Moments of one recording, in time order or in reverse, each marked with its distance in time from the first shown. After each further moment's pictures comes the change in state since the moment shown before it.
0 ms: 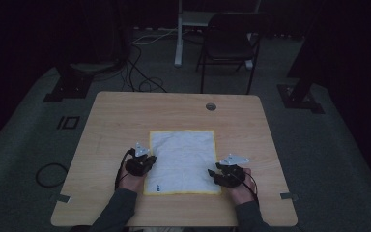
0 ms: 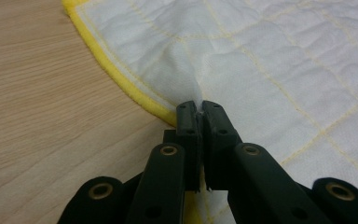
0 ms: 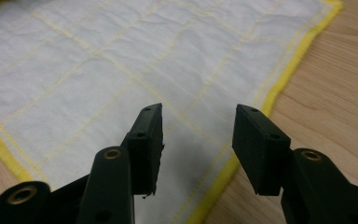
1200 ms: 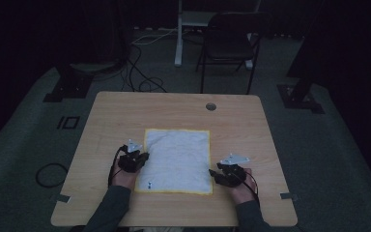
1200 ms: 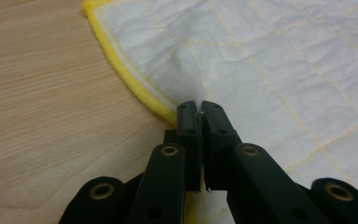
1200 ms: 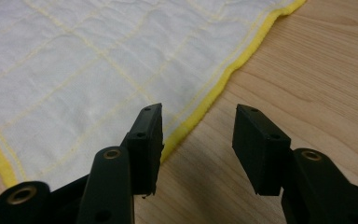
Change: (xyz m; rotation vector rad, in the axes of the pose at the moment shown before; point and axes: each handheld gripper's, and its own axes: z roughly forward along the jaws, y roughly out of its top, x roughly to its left) left arm 0.023 0.004 -0.009 0.000 0.029 -0.028; right arm -0.004 -0.002 0.003 0.016 -0.005 0.009
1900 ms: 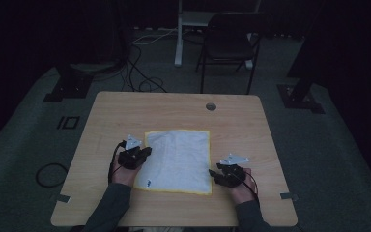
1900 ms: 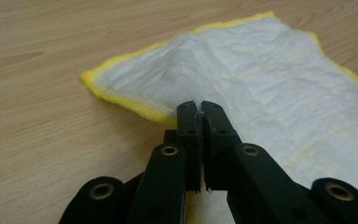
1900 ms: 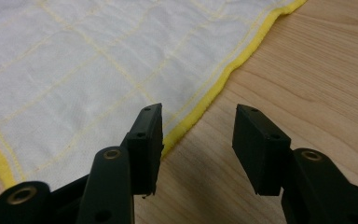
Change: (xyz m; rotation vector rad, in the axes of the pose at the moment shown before) left arm -0.010 0.021 -0.020 -0.096 -0.057 0.017; right arm 0.001 0.000 0.001 0.005 -0.001 -0.005
